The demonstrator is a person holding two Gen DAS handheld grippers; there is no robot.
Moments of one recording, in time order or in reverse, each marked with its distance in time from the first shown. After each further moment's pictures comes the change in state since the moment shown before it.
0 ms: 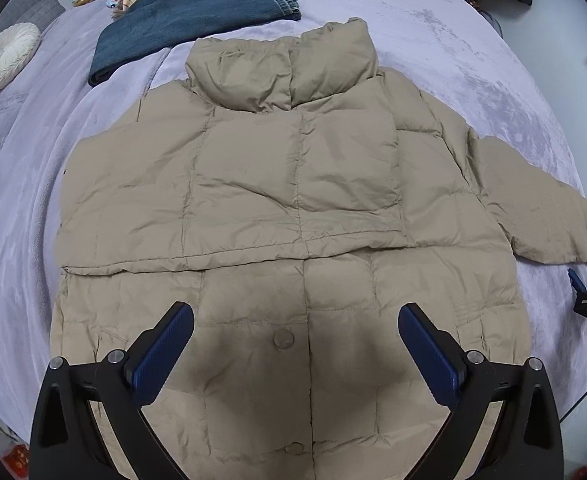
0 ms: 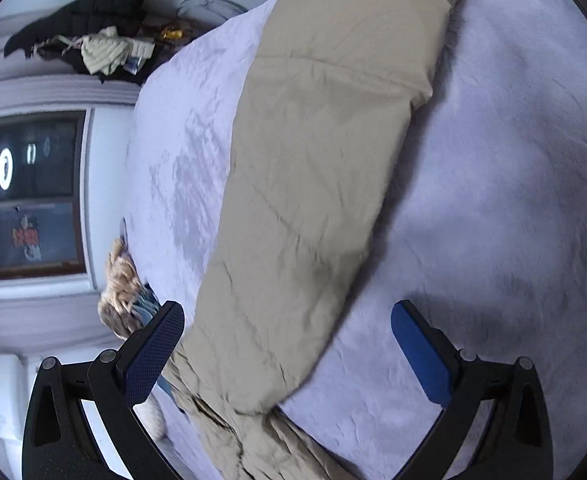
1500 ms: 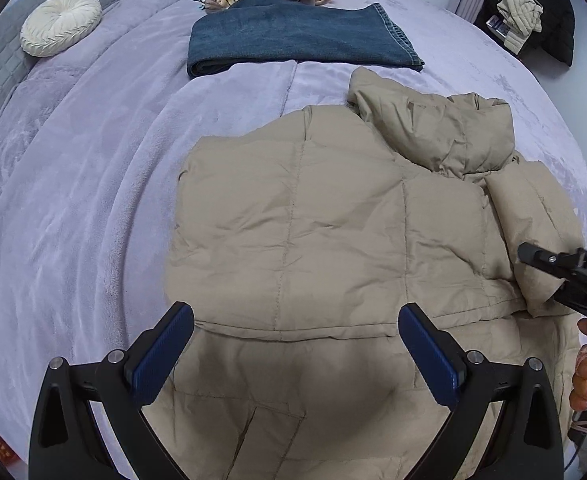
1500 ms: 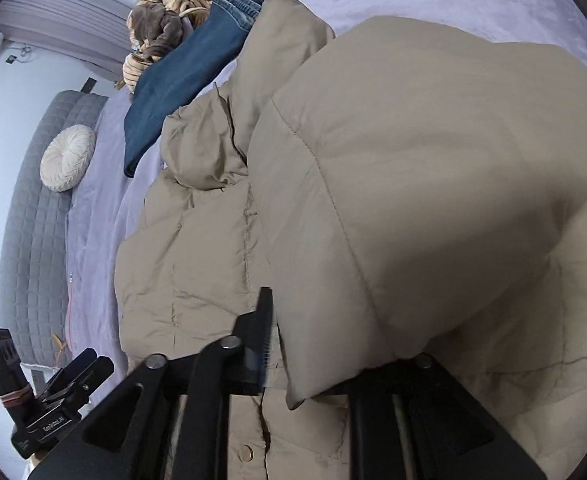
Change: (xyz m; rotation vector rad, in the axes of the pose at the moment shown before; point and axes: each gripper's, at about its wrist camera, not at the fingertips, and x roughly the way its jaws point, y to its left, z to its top) left arm 0.020 0.176 0.018 -0.112 -0.148 0.028; right arm 0.231 0.178 -0.310 -0.886 0.483 -0.164
